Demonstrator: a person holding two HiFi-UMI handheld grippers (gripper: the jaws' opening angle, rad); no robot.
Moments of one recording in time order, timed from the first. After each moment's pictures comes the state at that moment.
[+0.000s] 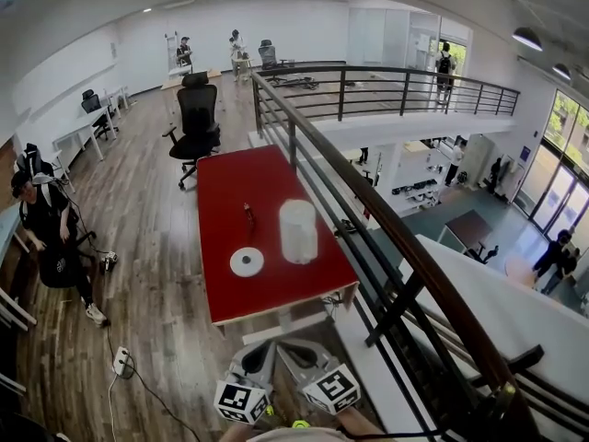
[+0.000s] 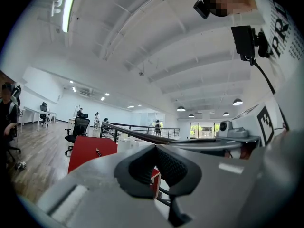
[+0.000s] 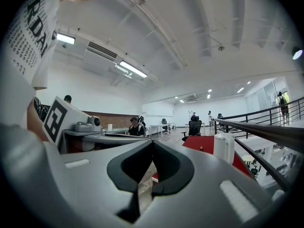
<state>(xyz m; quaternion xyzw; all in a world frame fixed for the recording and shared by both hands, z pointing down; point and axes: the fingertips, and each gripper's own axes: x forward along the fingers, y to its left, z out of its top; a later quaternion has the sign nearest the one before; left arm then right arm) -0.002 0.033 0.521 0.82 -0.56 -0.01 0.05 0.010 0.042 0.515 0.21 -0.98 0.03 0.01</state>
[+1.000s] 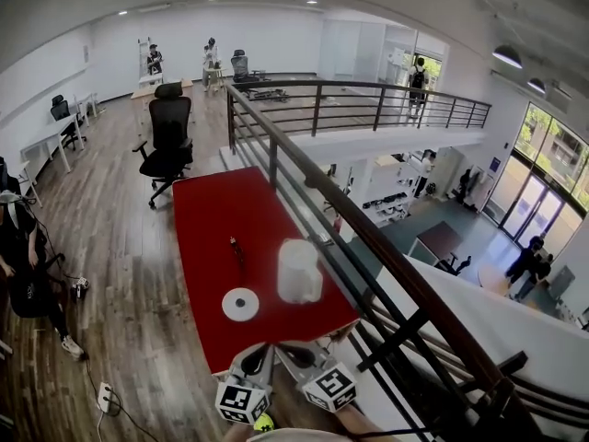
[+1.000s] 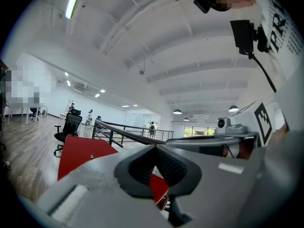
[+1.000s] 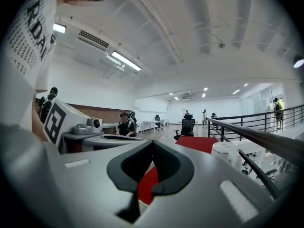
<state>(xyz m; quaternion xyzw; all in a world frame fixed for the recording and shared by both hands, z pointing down) -0.084 -0.103 0.522 0.85 -0.52 -0.03 0.06 -0.074 -0.096 0.512 0.25 -0.97 0.02 0.05</state>
